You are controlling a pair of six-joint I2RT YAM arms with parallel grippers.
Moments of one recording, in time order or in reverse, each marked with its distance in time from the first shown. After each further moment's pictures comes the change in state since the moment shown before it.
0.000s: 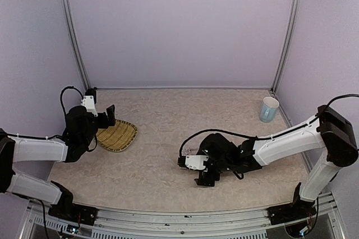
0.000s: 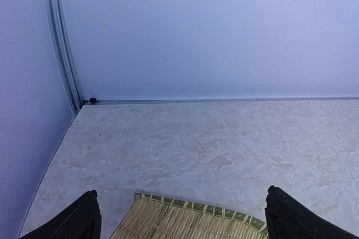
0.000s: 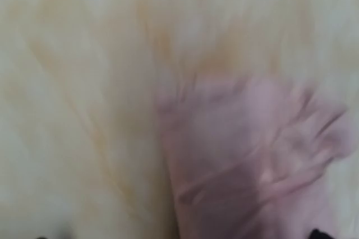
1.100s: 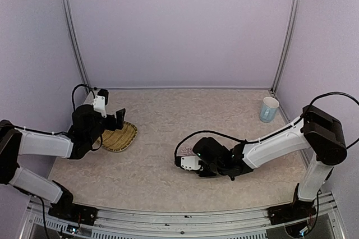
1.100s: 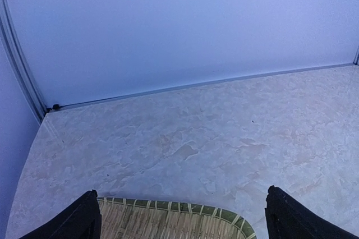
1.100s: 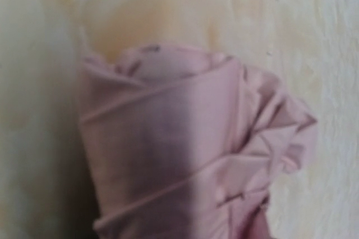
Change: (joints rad) left arm -0.042 0.101 0.050 -0.003 0.129 0.068; right arm 0.028 0.158 0.043 0.095 0.299 -0.198
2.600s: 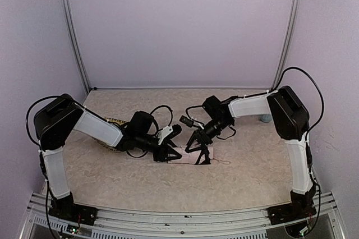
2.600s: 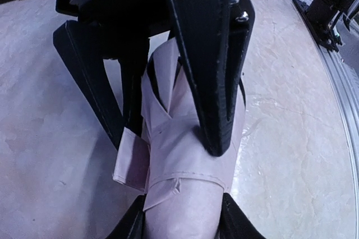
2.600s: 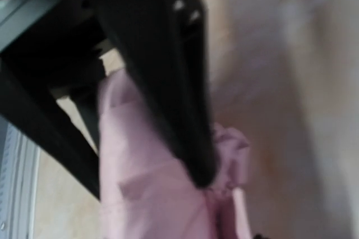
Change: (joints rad) left arm -0.322 0.594 0.453 -0.369 0.880 0.237; right arm -0.502 0.444 0.683 -0.684 -1.431 0.238
